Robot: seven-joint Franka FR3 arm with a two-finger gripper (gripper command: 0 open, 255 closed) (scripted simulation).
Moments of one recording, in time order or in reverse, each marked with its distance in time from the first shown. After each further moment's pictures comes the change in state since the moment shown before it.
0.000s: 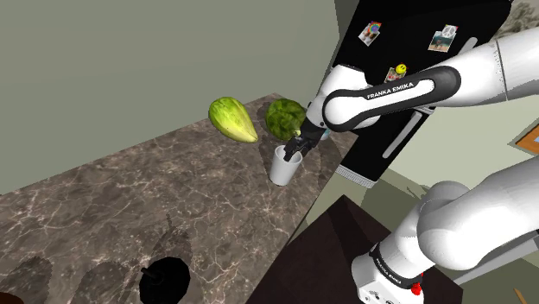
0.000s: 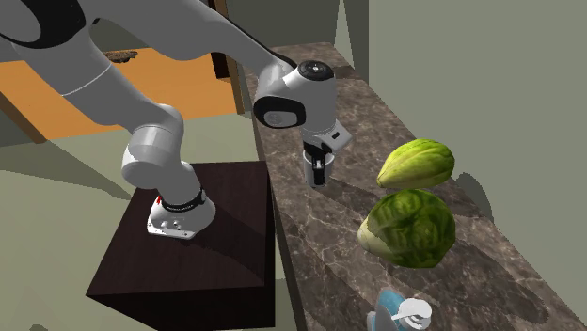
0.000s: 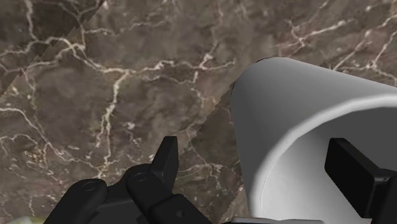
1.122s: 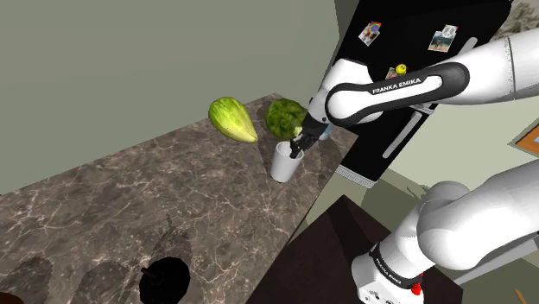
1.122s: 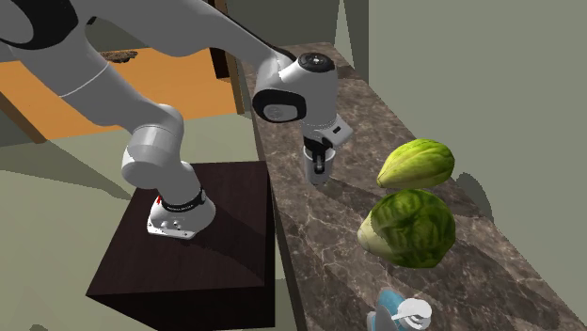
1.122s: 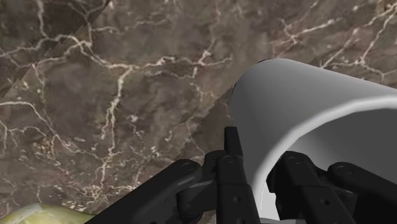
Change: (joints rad) arm -0.004 -0.031 0.004 0.019 -0.009 -0.050 0.010
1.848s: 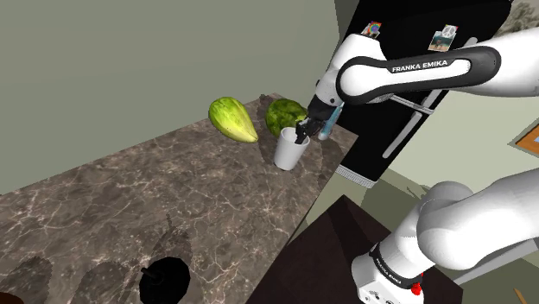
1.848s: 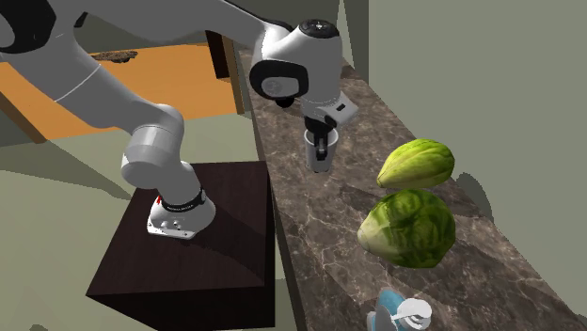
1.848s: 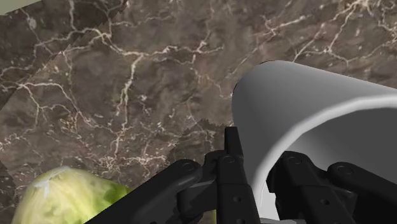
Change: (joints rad) arm -0.010 -0.086 0.009 0.089 -0.020 -0.174 0.027
